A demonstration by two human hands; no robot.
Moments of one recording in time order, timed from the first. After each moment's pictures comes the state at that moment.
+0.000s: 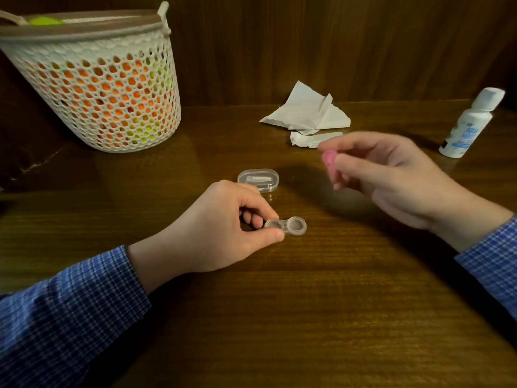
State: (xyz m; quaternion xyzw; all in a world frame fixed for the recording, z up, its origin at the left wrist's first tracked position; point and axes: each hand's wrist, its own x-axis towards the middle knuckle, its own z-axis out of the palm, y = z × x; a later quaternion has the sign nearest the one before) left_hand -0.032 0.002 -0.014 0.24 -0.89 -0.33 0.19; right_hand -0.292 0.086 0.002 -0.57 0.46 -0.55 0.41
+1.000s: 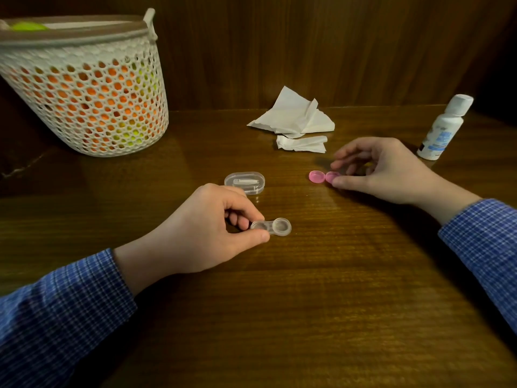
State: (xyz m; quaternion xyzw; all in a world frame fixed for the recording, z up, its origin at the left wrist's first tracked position) left_hand -0.032 0.003 -0.015 0.24 -0.89 -0.33 0.20; right_hand -0.347 0.073 -0.003 -0.60 0.69 -0.35 0.19
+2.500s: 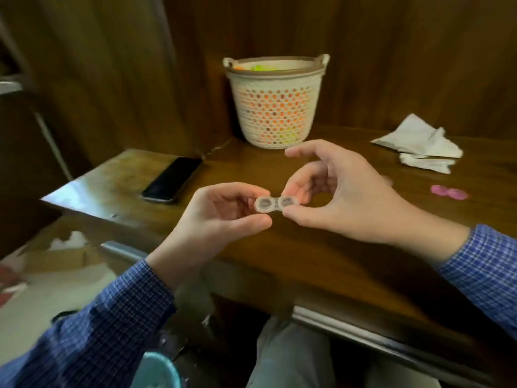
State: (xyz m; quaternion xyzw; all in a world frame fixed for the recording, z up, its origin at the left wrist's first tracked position) left_hand 0.175 0.099 0.008 0.30 -0.70 -0.47 0.44; right_hand -0.061 0.117 0.058 -0.78 0.41 -0.38 0.27
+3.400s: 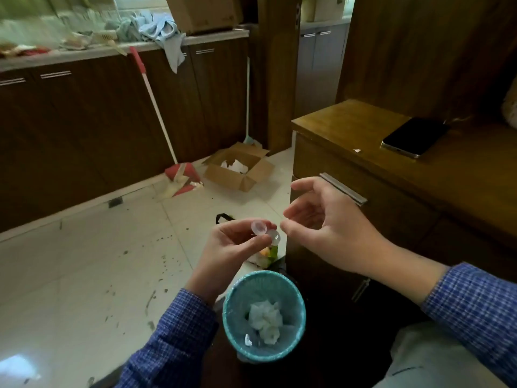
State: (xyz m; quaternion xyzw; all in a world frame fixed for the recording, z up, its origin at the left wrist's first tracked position) left_hand 0.456 0.295 -0.122 0.50 -0.44 -0.39 0.64; right_hand 0.272 0.189 -0.042 -0.83 0.26 -0.28 0.40
